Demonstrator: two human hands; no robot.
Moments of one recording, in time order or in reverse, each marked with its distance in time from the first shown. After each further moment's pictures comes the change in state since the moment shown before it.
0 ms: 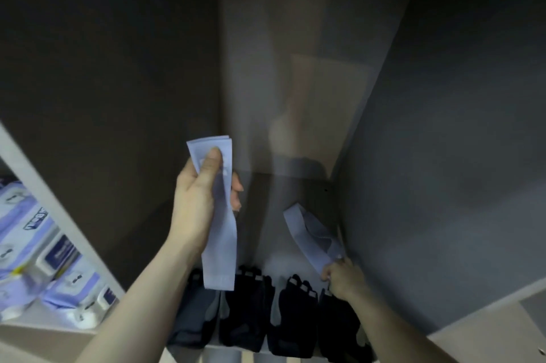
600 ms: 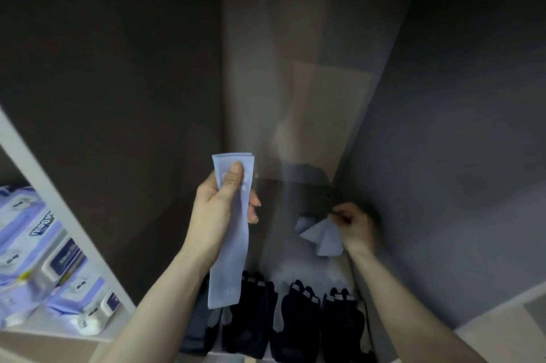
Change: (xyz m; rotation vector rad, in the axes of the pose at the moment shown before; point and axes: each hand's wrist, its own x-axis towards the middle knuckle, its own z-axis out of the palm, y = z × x) left_hand -0.005 -0.010 0.002 0.048 -0.128 -0.116; right_hand 0.006 -0.004 -0.079 1.052 0.730 0.061
